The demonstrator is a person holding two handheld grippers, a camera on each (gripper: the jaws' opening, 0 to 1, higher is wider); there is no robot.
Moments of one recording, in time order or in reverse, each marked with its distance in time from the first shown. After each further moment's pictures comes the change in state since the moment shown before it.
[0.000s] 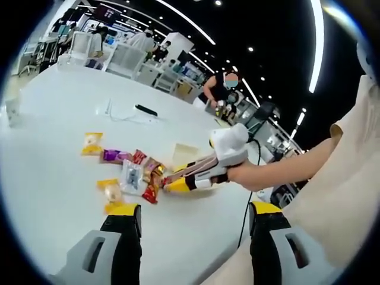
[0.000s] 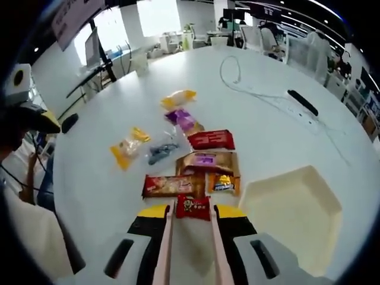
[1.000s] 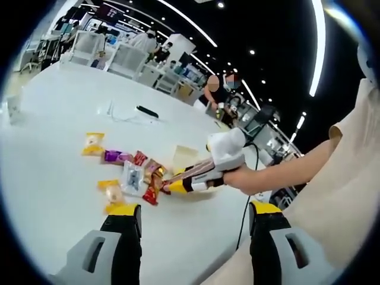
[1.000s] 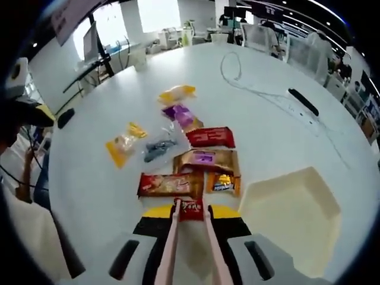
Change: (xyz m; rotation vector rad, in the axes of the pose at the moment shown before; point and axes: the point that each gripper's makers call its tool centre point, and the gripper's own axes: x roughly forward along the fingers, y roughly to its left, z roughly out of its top) left arm -0.002 0.002 0.004 -0.021 -0.018 -0.002; right arm 0.008 -0.001 -0.003 -0.028 0.036 -0.022
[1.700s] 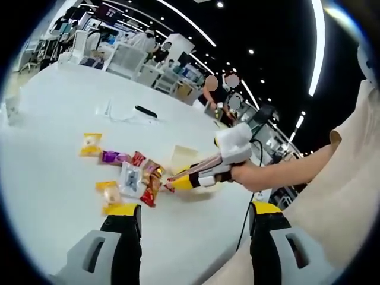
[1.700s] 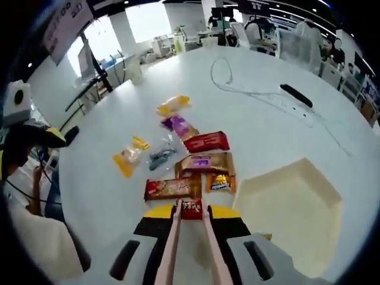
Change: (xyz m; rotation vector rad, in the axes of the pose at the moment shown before) left arm 0.005 -0.002 -0.001 0.002 0.008 -0.008; right arm -0.020 -0.001 0.005 0.104 -0.040 0.043
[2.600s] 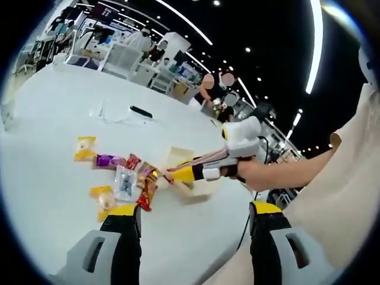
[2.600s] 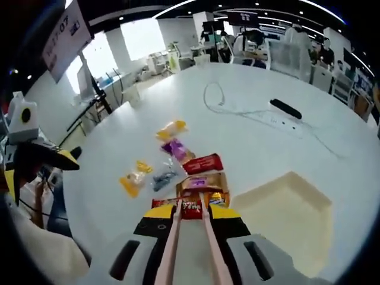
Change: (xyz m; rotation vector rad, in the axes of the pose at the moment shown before) left arm 0.007 -0.009 0.011 0.021 0.007 -0.022; right arm -0.026 -0.001 0.033 0.052 -0.137 -0.012
